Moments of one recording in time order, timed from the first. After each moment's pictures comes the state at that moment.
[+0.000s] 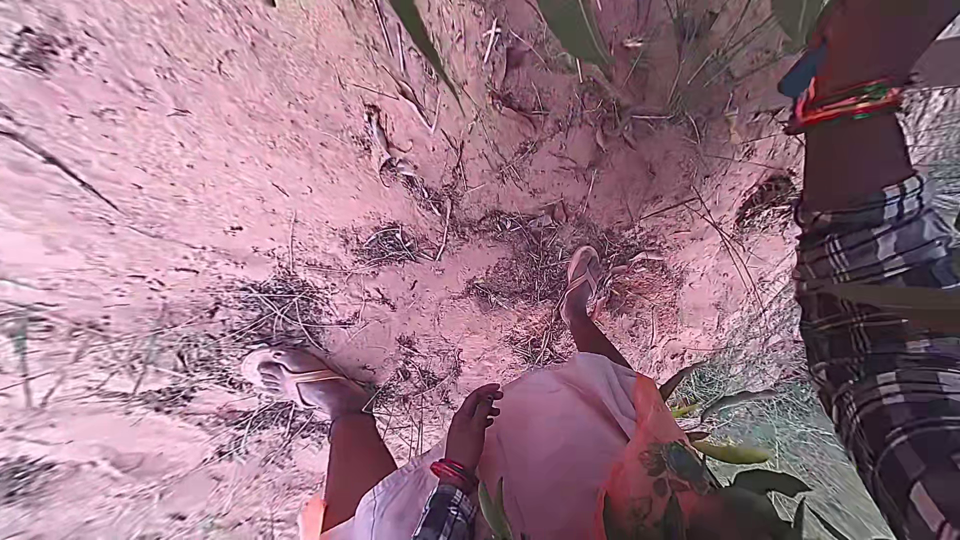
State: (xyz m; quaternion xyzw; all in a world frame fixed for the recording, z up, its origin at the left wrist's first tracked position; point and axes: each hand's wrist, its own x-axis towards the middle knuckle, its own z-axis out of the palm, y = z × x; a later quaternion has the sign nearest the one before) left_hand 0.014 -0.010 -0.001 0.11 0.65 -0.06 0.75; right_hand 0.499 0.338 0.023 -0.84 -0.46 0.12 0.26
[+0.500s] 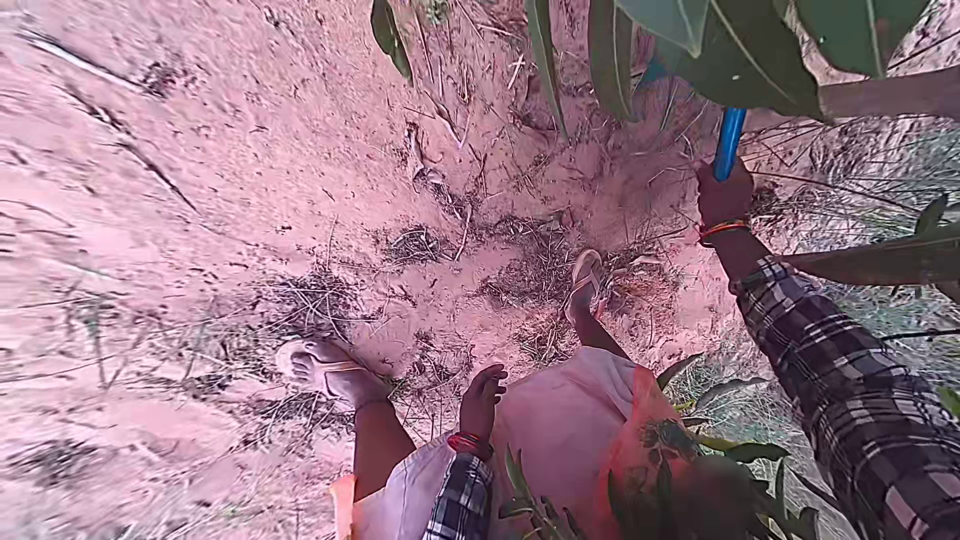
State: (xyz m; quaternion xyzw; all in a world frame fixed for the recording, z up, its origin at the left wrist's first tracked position) left_hand -0.001 0.006 -0.001 0.12 0.66 -0.04 0.74; right_hand 0.459 0.225 0.004 -0.92 -0.35 0.18 0.01
